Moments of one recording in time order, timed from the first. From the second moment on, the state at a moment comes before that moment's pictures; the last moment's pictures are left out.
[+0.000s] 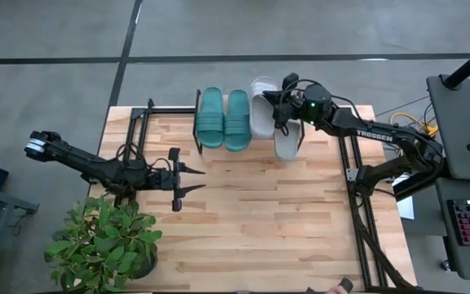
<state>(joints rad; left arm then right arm) -0.29 0.86 0.48 0.41 -0.34 0.35 -0.49 1.33 0.99 0.21 0.11 -1.17</state>
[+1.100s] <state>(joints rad) -0.29 0.82 0.48 0.40 -0.35 0.35 -0.58 1.55 1.31 -0.17 0.25 -1.60</state>
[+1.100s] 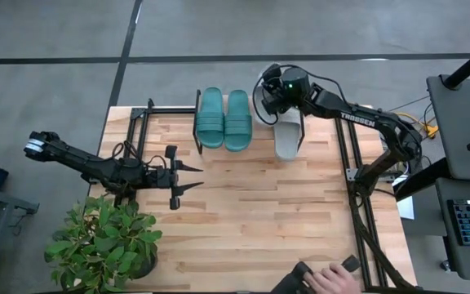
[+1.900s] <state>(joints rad) -0.29 0.82 0.48 0.40 -0.35 0.35 -0.59 1.61 1.31 -0.13 0.22 -1.71</state>
